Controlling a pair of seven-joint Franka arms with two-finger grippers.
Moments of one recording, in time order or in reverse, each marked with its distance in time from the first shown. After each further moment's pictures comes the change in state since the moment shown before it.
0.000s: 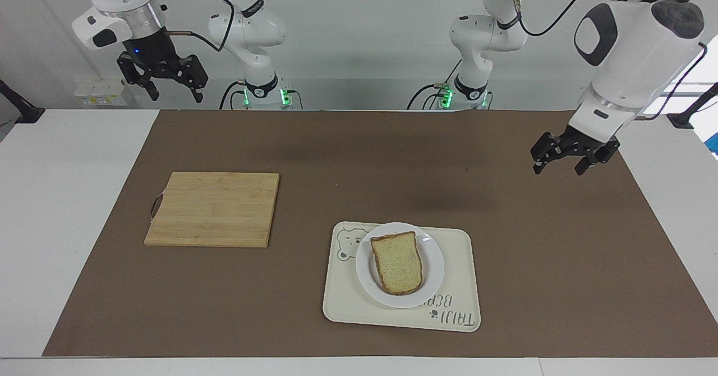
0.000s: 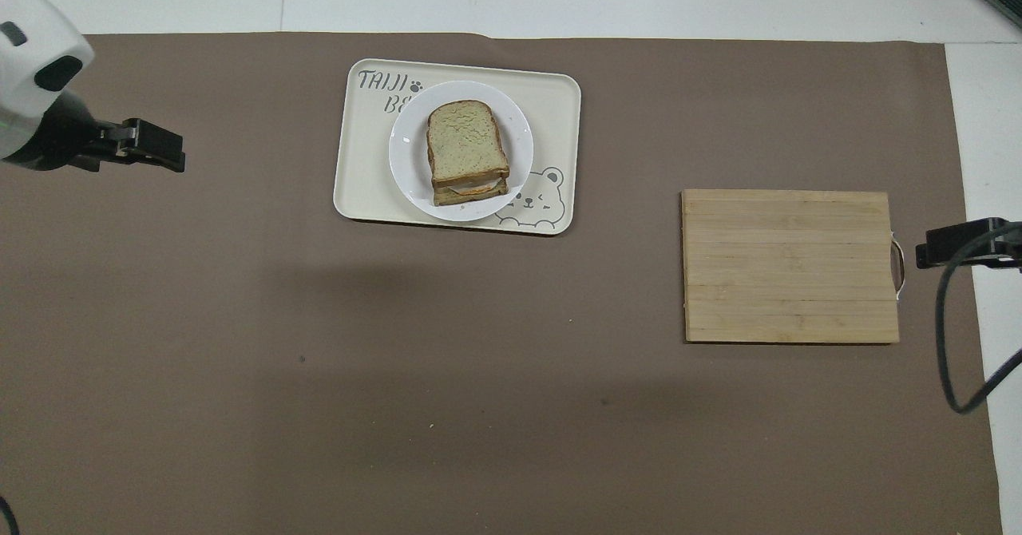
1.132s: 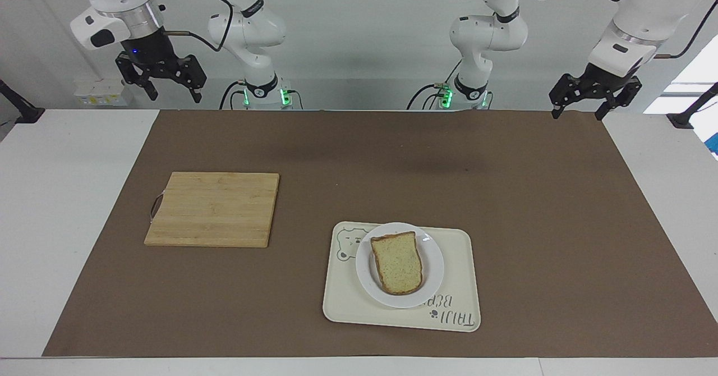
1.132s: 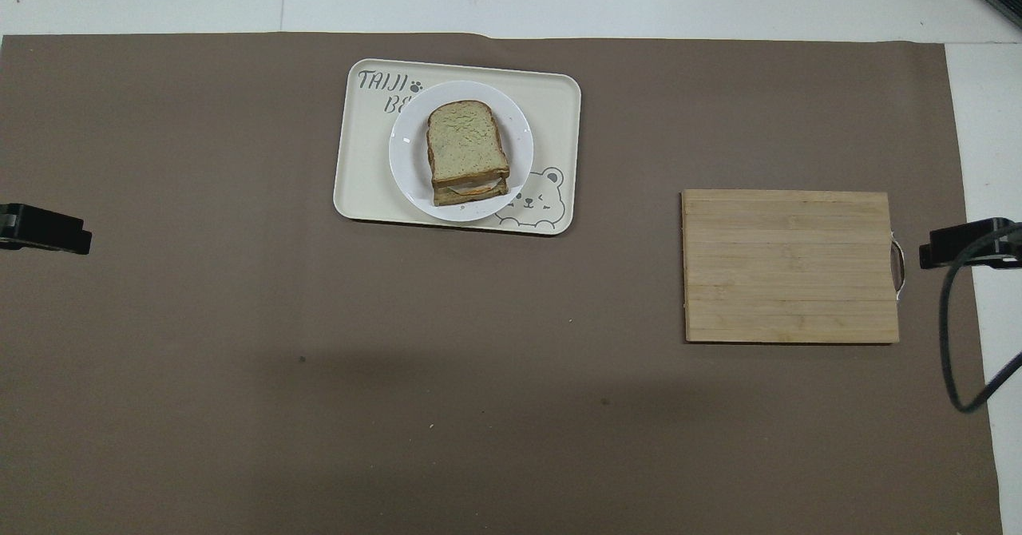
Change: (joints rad) left arm 0.031 -0.166 0.002 -0.051 0.072 -0.187 0.063; right arm -0.003 0.000 -0.004 0.000 0.000 -0.001 0.000
